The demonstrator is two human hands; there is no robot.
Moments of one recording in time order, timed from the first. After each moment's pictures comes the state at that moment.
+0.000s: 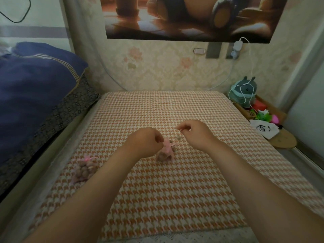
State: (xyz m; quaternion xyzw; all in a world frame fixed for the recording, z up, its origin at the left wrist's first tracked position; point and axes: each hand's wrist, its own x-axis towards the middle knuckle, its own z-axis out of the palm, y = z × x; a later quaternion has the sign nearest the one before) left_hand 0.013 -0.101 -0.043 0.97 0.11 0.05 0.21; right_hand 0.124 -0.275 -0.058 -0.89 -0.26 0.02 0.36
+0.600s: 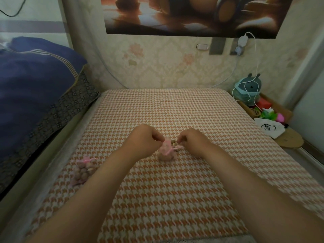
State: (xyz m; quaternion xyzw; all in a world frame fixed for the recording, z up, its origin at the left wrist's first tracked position) left_hand 0.011 -0.092 -0.046 0.93 0.13 0.09 0.33; right_hand 0.154 -0.256 -0.107 -0.93 -0.30 0.06 0.21
